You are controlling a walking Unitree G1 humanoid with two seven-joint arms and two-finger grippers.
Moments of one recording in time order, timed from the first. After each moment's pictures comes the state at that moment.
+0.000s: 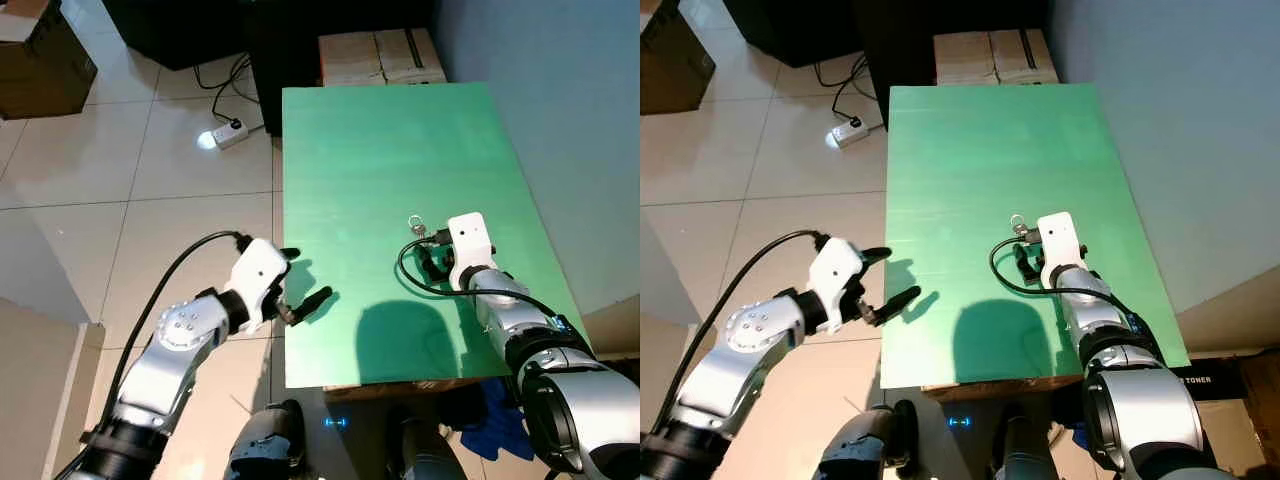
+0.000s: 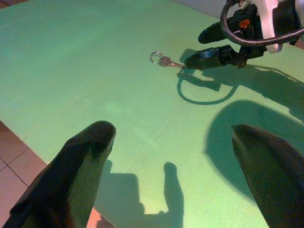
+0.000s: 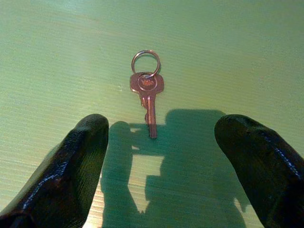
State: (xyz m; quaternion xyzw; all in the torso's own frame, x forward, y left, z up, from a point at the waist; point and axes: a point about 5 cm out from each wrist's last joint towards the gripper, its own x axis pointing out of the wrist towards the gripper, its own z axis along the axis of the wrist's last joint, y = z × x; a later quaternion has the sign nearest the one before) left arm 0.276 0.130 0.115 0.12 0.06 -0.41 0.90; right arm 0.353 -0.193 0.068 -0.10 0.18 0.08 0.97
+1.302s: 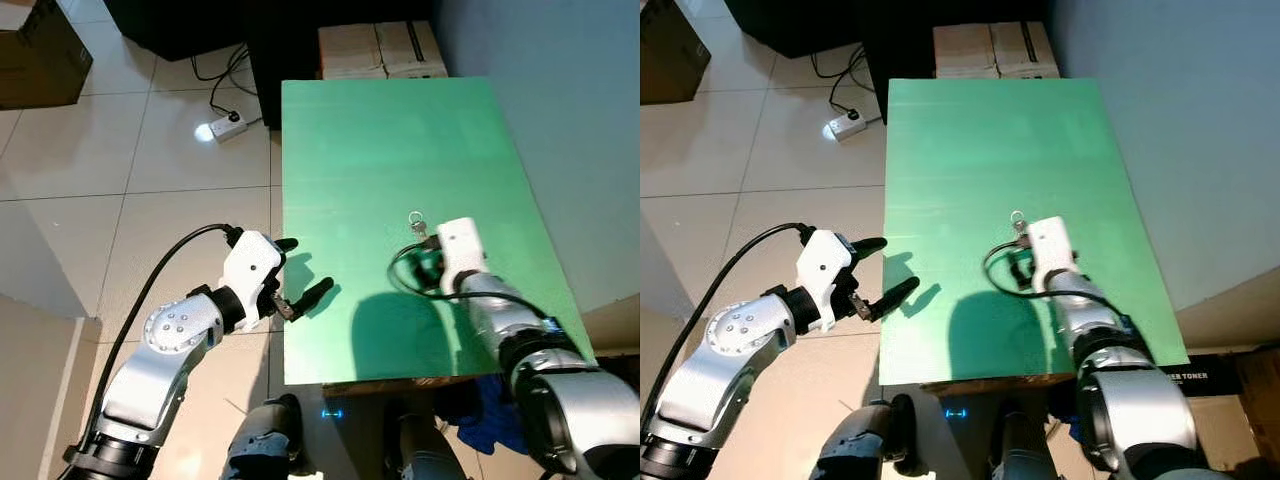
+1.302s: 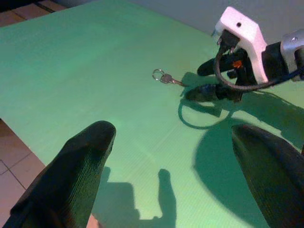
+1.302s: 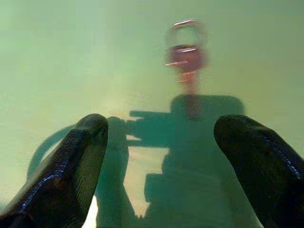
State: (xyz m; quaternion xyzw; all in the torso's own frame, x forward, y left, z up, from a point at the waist) left arm 0.265 0.129 0.137 0.10 0.04 -0.40 0.91; right arm 0.349 -0.177 0.058 -0.10 0.21 0.12 0.97
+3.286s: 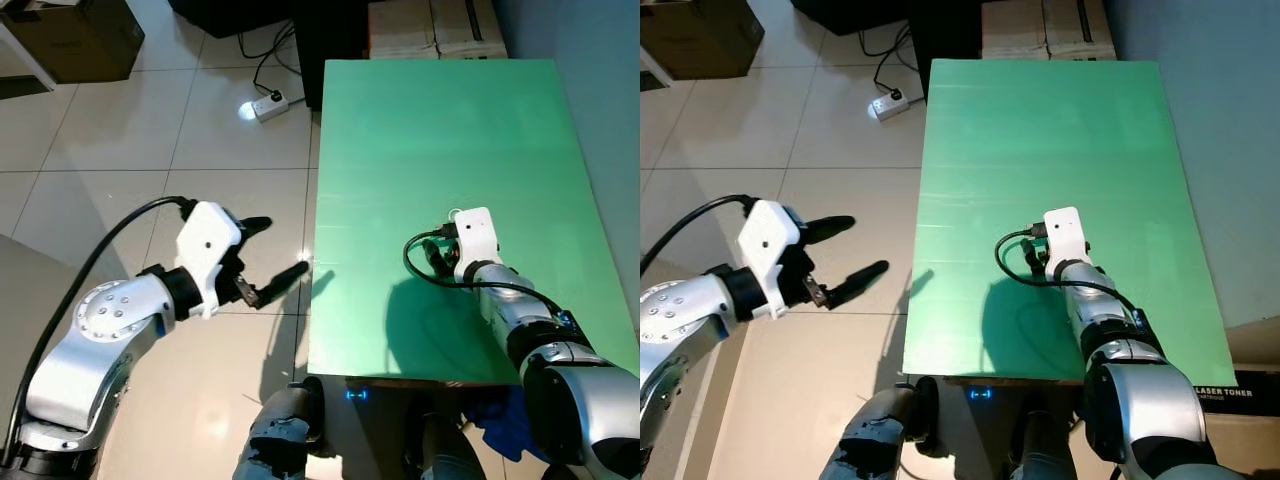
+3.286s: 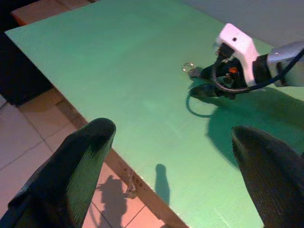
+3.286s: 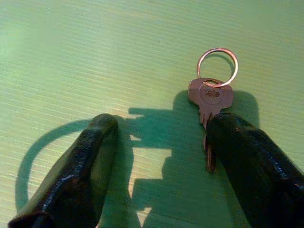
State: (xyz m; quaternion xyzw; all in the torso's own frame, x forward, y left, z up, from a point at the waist) left arm 0.252 0.156 0.185 0.12 0.03 -0.41 0.90; right arm 0.357 -0.200 0.073 -0.10 0.19 0.06 0.97
